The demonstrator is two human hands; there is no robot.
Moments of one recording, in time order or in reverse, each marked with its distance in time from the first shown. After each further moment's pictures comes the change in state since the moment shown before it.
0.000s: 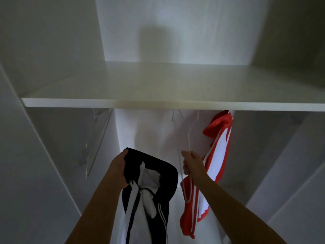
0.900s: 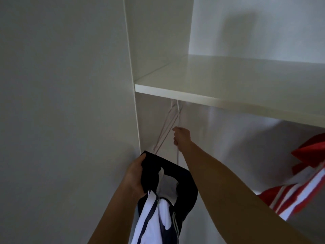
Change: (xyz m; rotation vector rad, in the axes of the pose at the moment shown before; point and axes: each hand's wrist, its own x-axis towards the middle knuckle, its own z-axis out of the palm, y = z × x) left_hand -0.067 0.035 -0.117 -0.360 0.031 0.059; right_hand 0.041 -0.035 0.289 0.006 -0.325 0.240
